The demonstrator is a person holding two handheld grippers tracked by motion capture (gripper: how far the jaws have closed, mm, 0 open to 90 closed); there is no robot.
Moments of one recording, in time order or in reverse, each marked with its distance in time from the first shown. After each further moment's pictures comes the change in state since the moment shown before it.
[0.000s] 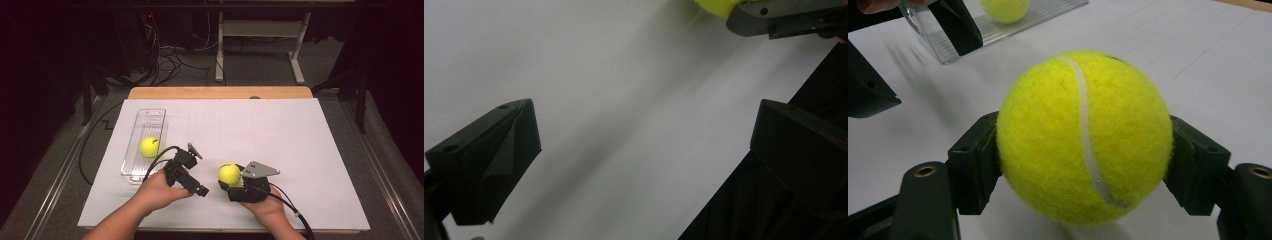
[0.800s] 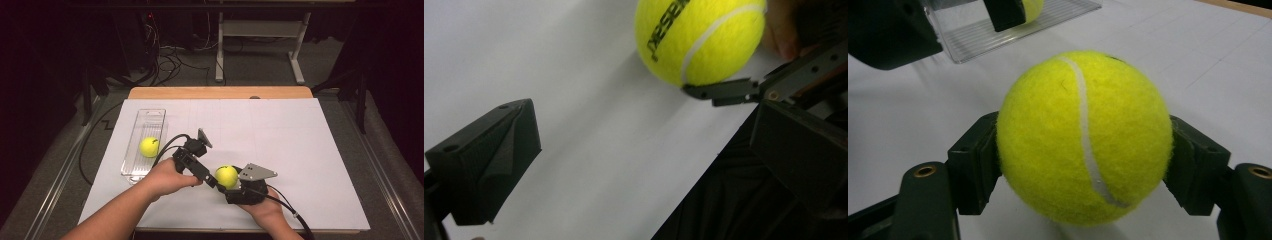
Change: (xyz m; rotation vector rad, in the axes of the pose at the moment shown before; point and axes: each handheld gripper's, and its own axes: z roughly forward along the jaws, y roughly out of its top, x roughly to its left) left arm -0.009 0.038 -0.015 0.056 -0.058 0.000; right arm 0.007 -0.001 0.003 -0.012 0.026 -0.032
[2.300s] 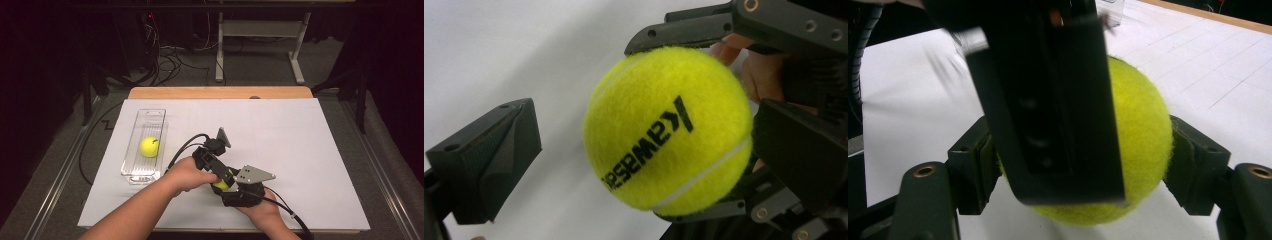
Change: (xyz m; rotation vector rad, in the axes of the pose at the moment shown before) left arm -0.012 0.038 0.032 0.062 -0.048 -0.010; right arm 0.009 0.004 0.000 -0.045 0.042 -0.025
